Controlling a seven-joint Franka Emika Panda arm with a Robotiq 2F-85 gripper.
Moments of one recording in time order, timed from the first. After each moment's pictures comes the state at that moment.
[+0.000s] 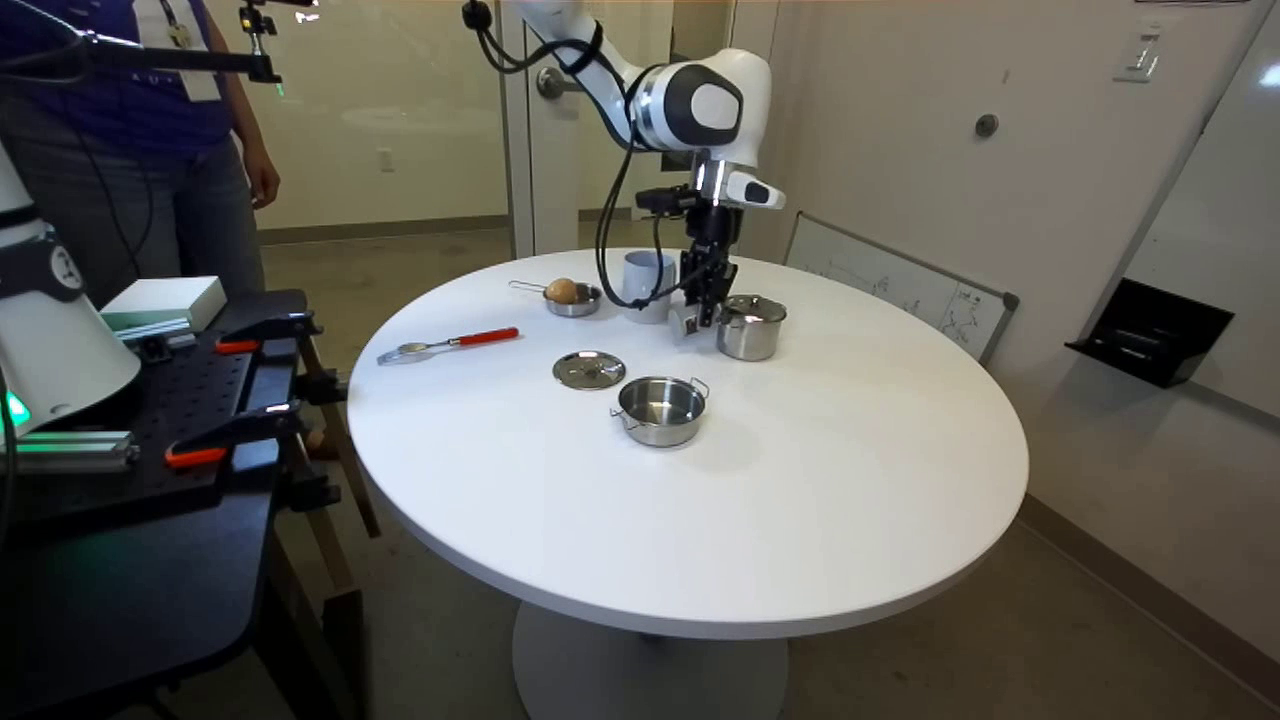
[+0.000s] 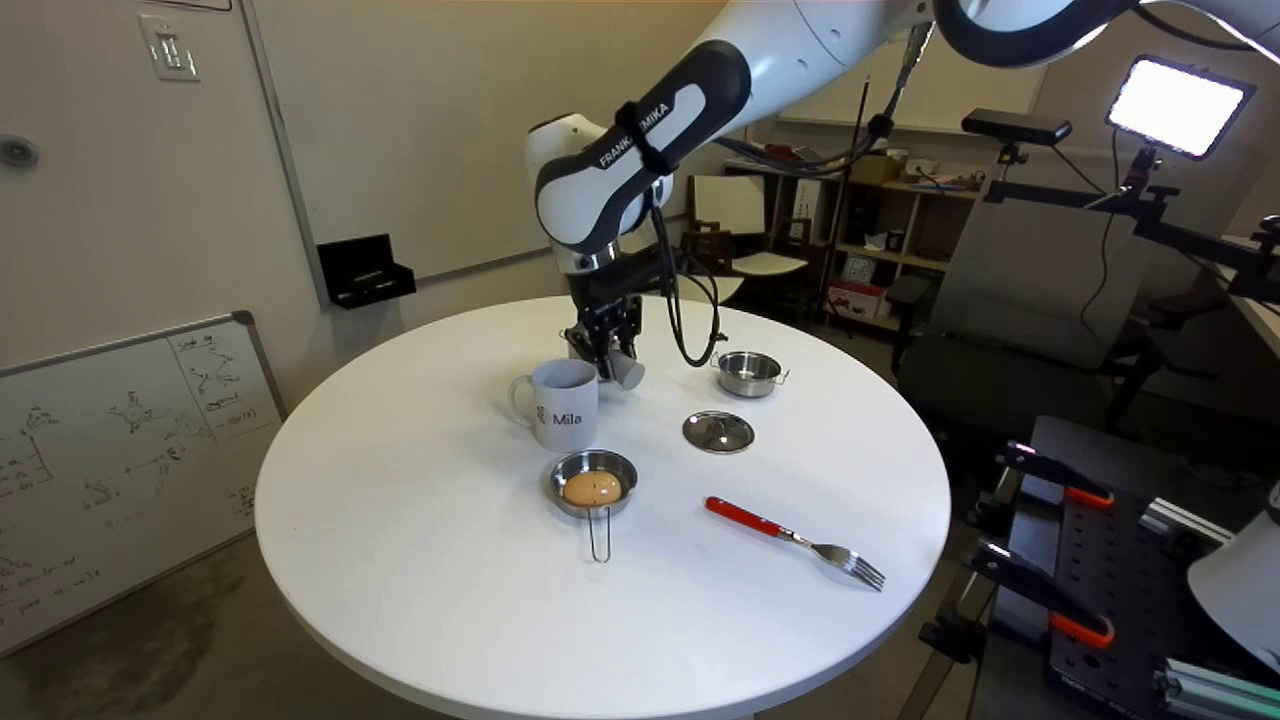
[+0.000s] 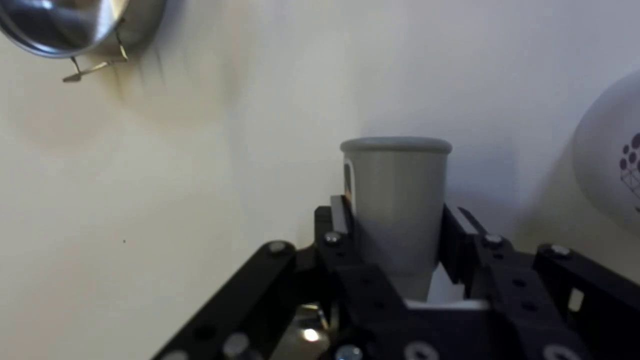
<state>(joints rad) 0.10 1.04 -0.08 -1.20 -0.15 2.07 0.23</state>
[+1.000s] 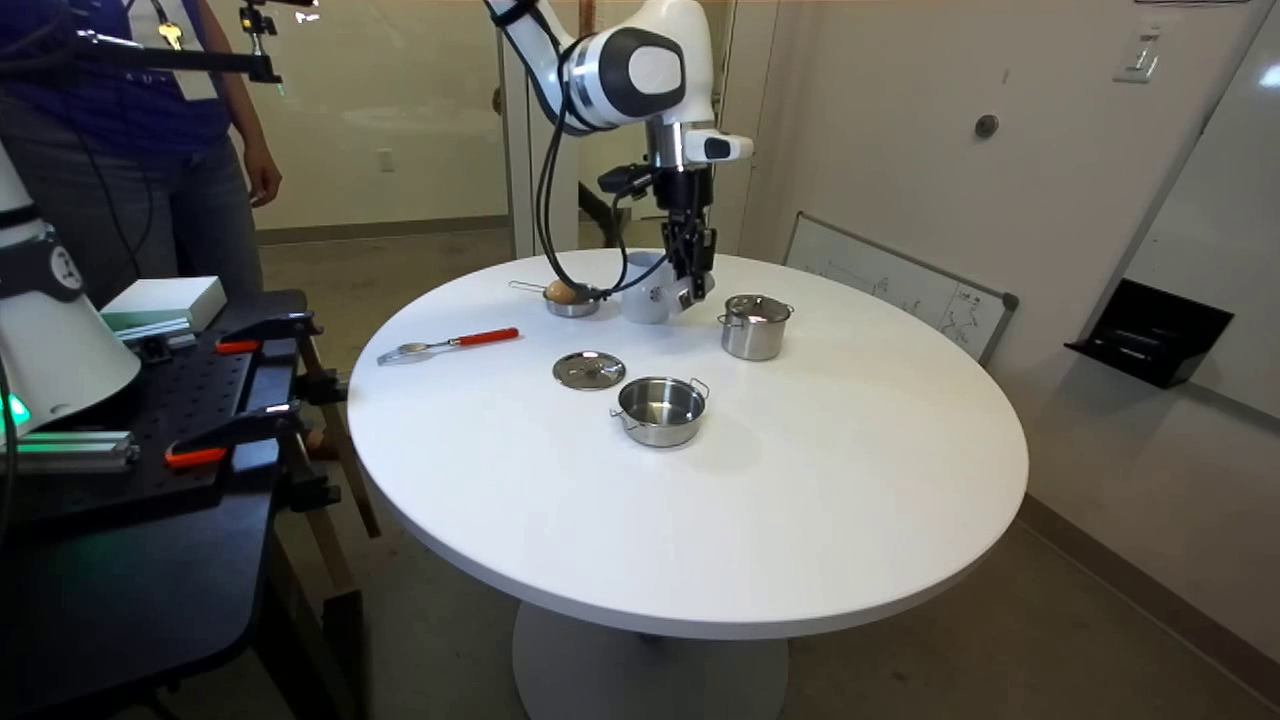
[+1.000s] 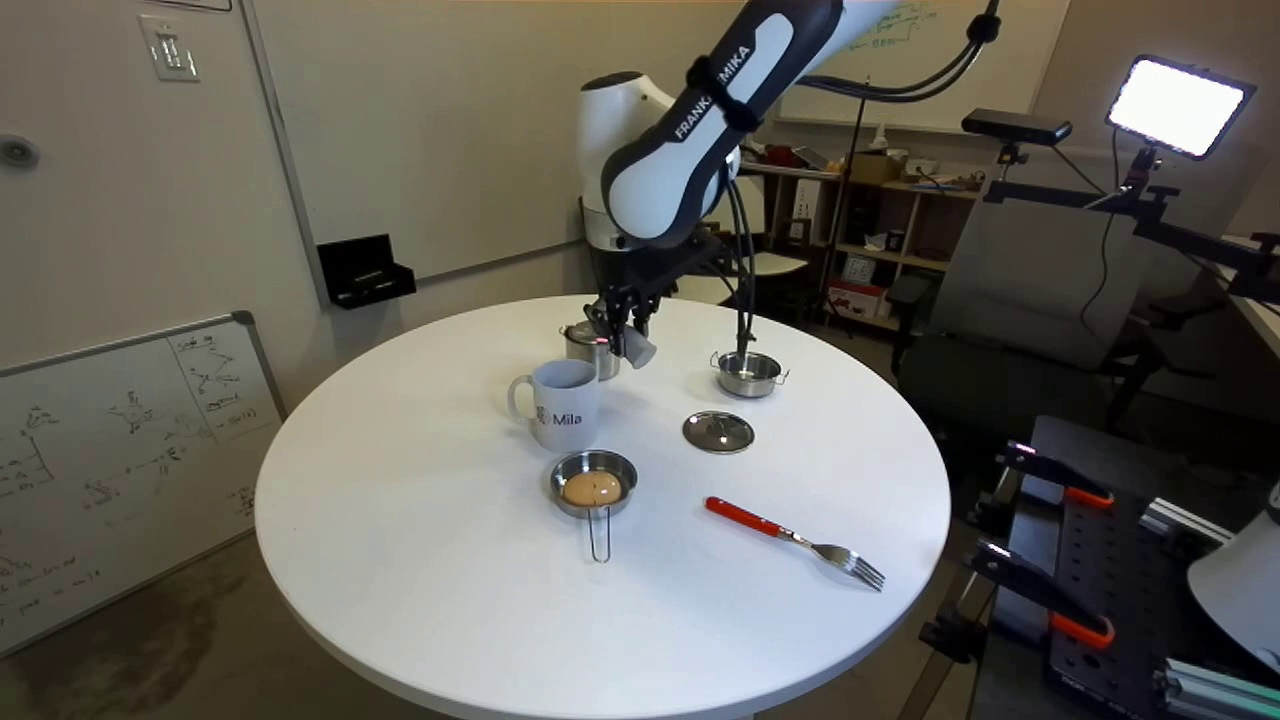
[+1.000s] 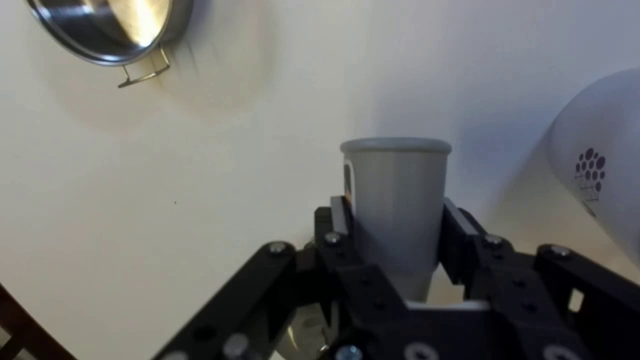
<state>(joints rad) 0.17 0.72 -0.15 -1.72 -0.23 2.51 0.33</state>
